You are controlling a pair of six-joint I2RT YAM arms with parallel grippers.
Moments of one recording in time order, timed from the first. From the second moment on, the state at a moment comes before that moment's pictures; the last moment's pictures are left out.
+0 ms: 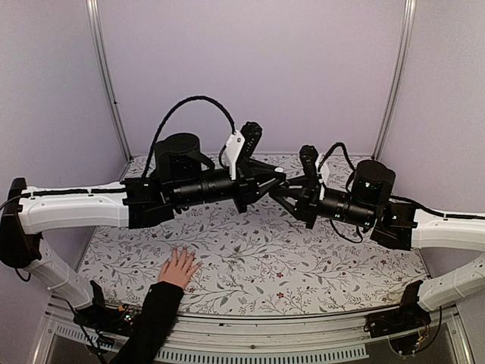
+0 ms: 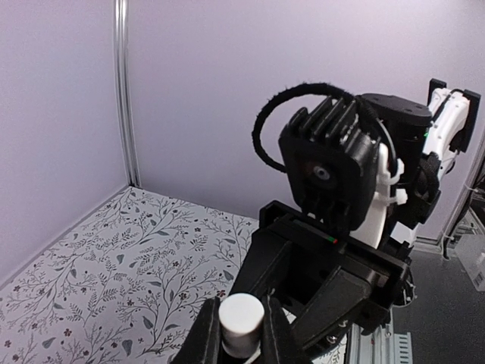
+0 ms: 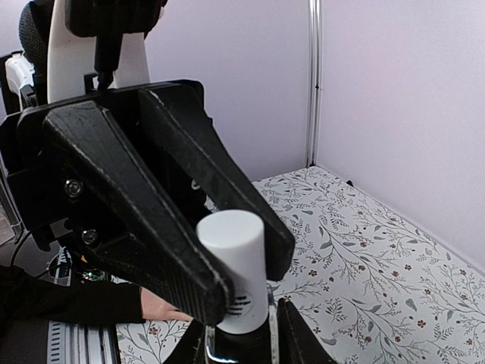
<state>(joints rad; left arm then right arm) -1.09 1.48 1.15 0.30 0.15 -0.06 0.96 1.18 0.77 0.37 -0.16 0.04</state>
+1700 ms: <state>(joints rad) -1.06 1.35 1.10 0.20 0.53 0.02 0.94 1.17 0.81 0.29 -0.58 -0.05</state>
